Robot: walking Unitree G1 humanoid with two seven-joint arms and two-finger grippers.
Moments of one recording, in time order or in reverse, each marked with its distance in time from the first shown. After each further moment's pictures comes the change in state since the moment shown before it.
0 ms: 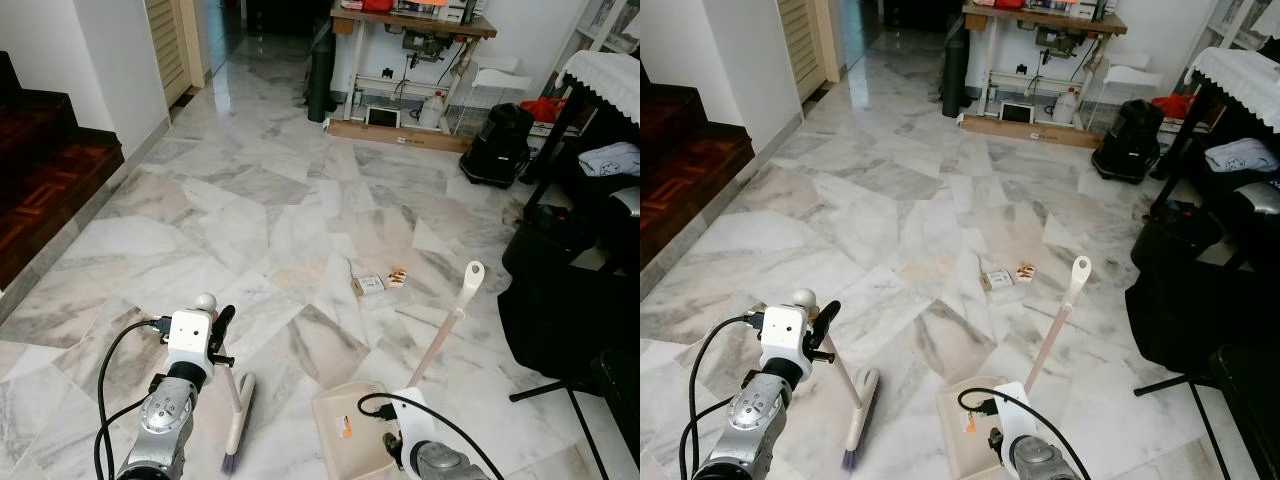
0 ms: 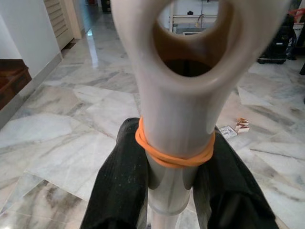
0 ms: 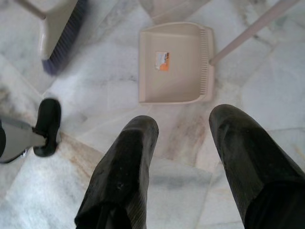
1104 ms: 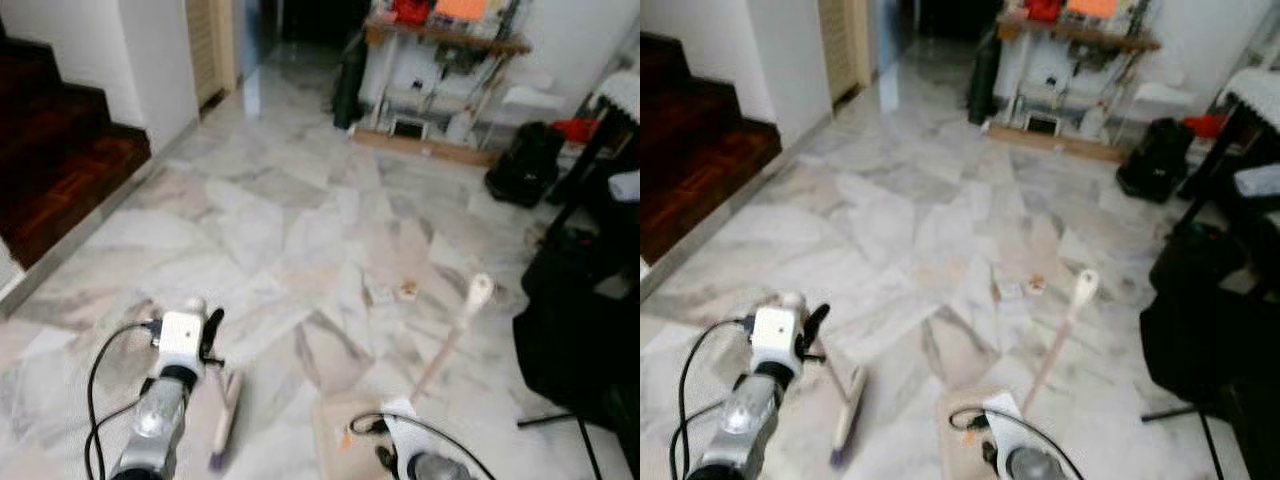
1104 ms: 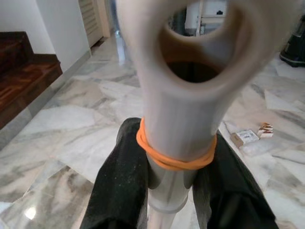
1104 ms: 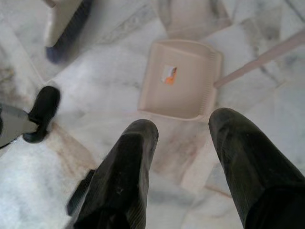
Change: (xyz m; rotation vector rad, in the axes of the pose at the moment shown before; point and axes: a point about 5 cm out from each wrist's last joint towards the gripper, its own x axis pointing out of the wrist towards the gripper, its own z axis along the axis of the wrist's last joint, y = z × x) left arm 0.000 0.002 -0.004 0.018 0.023 0.019; right arm -0.001 0.000 -0.009 -0.075 -0.020 0.054
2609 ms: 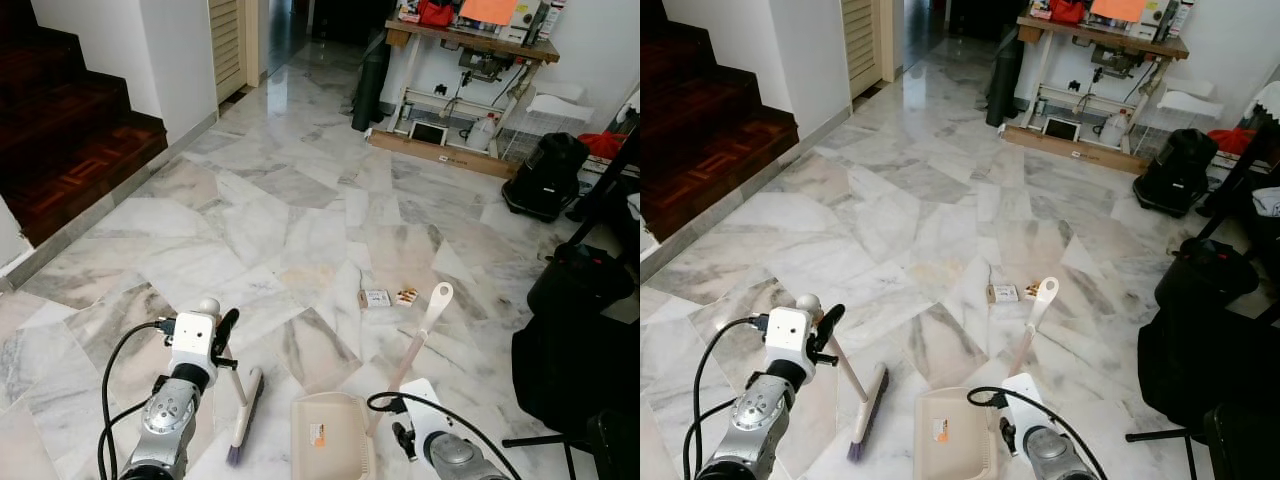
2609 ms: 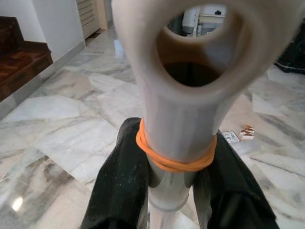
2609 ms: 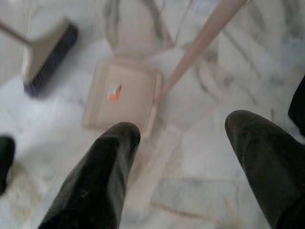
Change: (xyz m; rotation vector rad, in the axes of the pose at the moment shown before) left arm 0.001 -0.006 0.000 -0.031 -0.005 -0.045; right arm -0.004 -0.030 0.028 0.029 -0.101 -0.149
